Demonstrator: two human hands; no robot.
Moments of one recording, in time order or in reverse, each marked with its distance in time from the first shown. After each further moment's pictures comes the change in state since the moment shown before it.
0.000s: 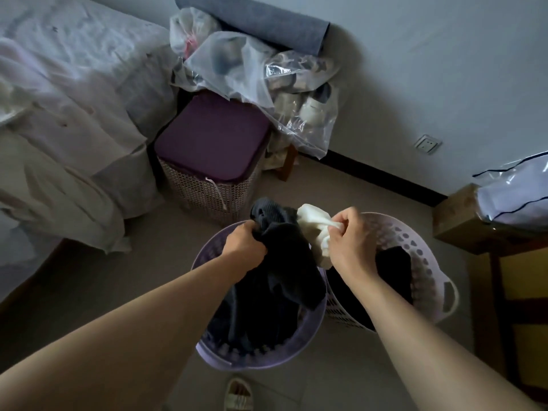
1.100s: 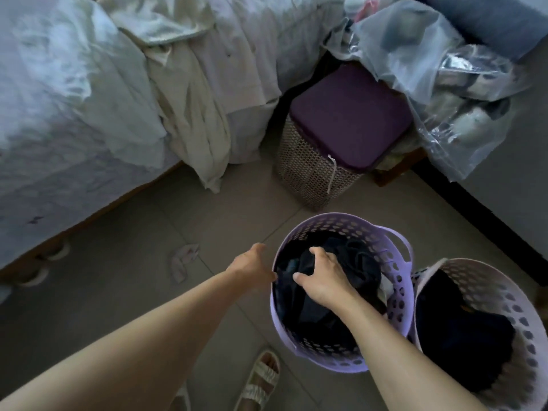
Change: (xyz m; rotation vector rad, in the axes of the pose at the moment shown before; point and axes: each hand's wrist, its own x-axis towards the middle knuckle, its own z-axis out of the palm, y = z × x) left_hand -0.017 -0.227 -0.084 -0.063 -0.075 -0.336; right_hand -0.112 -0.086 0.199 -0.449 -0.914 -0.117
